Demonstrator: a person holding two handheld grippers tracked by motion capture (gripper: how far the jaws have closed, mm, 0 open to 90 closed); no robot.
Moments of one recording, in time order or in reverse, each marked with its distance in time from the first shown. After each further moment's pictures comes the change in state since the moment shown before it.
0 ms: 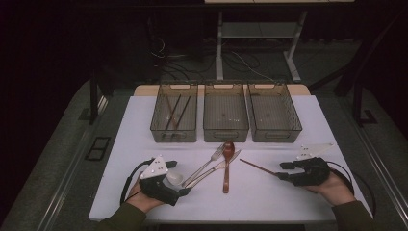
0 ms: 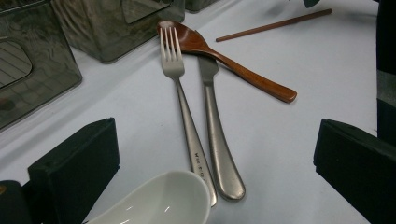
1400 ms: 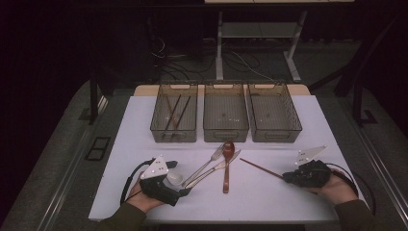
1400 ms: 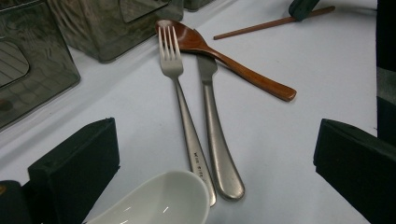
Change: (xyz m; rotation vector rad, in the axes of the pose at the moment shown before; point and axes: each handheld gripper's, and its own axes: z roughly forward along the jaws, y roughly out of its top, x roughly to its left) left arm 0.000 0.000 0.001 0.008 -0.004 0.007; right arm -0.010 -0.013 0.010 0.146 0.033 -0.047
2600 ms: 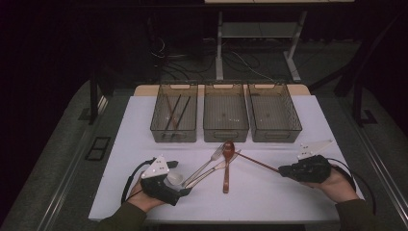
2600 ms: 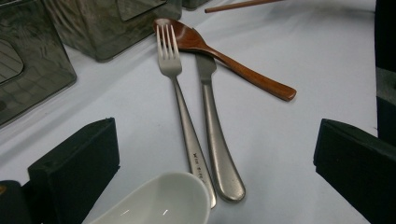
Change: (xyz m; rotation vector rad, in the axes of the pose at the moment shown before) left arm 0.002 -0.001 0.003 0.001 -0.013 0.000; right arm 0.004 0.021 -0.016 -0.132 0.035 -0.001
